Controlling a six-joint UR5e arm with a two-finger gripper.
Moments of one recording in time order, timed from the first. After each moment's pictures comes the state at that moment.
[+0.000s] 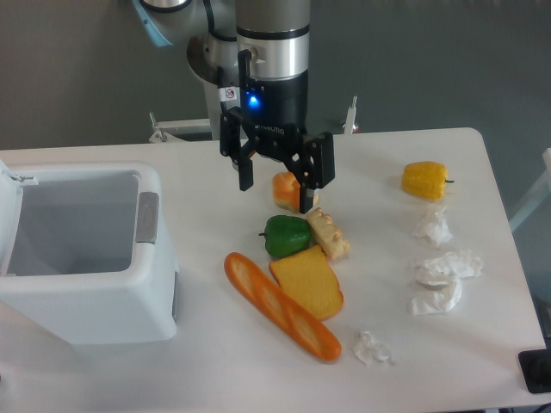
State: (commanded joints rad) arm 2.44 -1.65 -1.50 -1.10 1.39 1.00
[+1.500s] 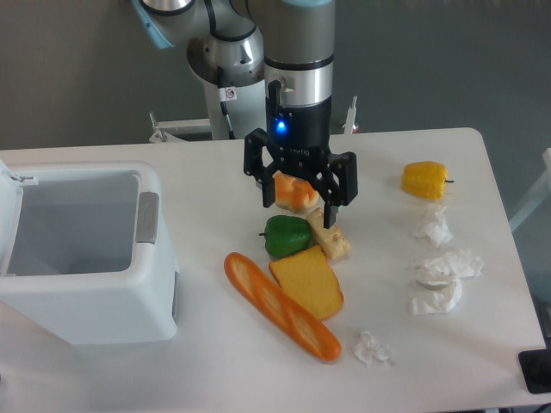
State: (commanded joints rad) arm 2.49 -1.69 -1.55 -1.04 1.39 0.93
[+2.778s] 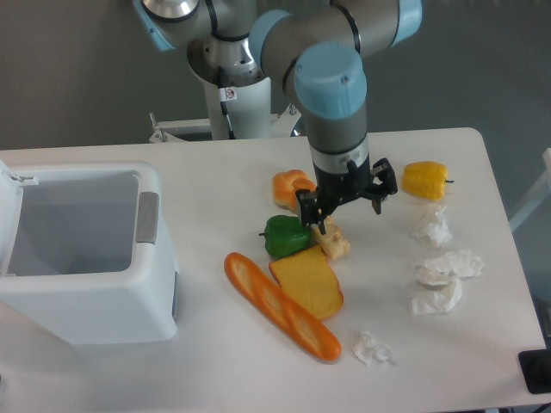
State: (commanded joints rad) arm 2.51 -1.87 -1.61 -1.14 1.69 0.04
